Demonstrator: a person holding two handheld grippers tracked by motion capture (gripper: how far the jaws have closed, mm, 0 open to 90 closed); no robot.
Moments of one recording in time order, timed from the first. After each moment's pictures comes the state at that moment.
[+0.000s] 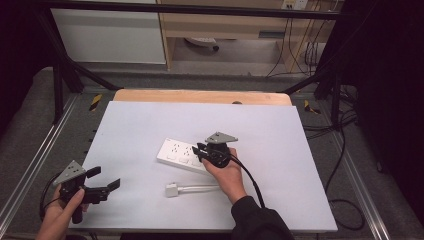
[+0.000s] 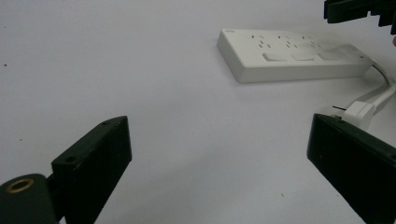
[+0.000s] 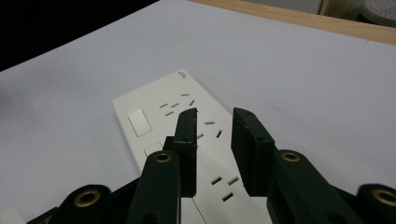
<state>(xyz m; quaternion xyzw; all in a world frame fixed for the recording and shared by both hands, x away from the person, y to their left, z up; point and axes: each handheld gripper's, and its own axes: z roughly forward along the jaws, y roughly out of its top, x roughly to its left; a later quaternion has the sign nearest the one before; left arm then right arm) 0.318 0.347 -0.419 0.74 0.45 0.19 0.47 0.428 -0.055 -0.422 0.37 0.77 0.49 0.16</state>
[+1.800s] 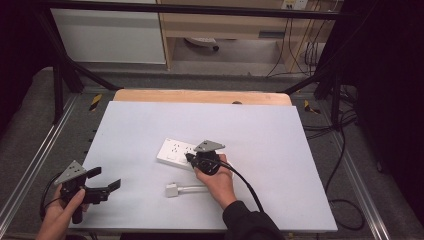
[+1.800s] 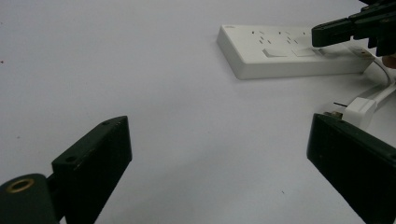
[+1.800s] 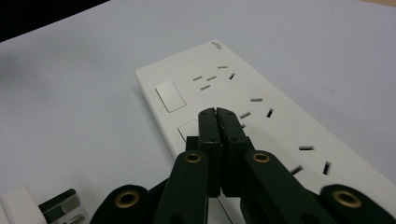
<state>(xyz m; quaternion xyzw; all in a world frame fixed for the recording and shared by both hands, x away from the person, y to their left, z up) 0.318 0.347 -0.420 0.74 0.45 0.19 0.46 0.418 -0.028 -0.444 0.34 0.80 0.48 0.14</state>
